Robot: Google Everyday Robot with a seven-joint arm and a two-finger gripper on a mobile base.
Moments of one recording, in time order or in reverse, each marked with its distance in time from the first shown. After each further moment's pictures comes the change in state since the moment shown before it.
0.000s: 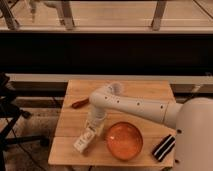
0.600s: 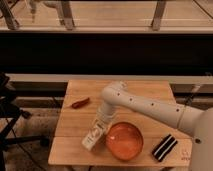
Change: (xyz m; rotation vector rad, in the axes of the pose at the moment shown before) arm 0.019 0.039 -0.039 0.042 -0.011 0.026
